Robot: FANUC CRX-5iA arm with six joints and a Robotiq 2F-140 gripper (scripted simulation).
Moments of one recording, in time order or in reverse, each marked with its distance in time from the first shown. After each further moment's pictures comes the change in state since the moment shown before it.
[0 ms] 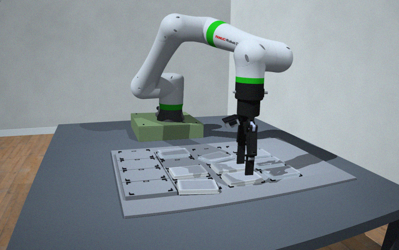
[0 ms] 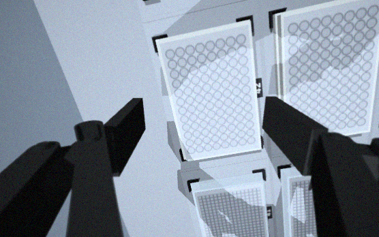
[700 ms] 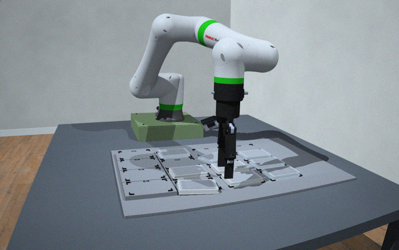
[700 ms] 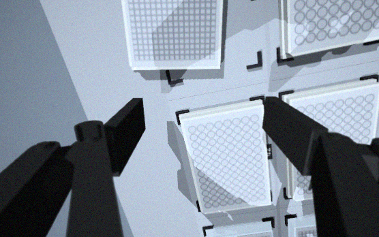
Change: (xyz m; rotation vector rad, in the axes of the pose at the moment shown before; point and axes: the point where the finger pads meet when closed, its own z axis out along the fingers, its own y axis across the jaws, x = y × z) arm 0.073 -0.019 0.000 0.000 0.000 0.000
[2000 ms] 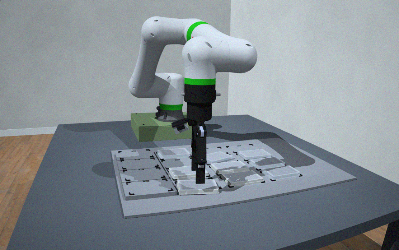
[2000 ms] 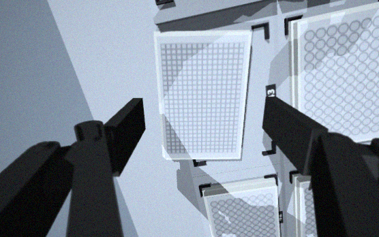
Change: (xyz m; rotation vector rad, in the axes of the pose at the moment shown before) arm 0.094 -0.025 0.002 0.000 0.000 0.000
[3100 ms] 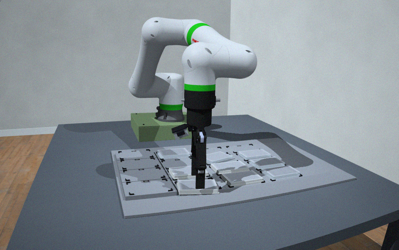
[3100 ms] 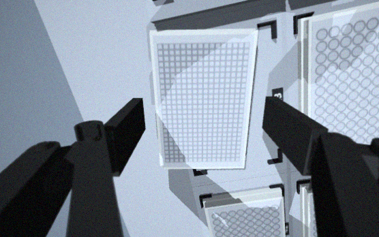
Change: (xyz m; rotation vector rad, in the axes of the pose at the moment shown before) arm 0.000 0.000 0.017 0.000 0.000 0.000
